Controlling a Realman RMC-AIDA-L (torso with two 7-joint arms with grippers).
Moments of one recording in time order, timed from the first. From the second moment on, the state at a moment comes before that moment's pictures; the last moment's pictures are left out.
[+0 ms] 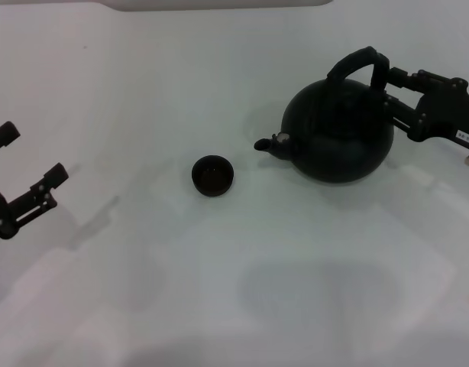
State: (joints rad) left arm 0.01 -2.07 0.94 0.62 1.28 1.60 -0.78; right arm 0.25 2.01 -1.28 -0.59 -1.13 -1.12 1.03
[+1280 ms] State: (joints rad) left arm 0.07 -2.07 0.94 0.62 1.26 1.64 -0.75; right arm 0.30 2.01 -1.32 -0.55 -1.07 -1.06 0.93
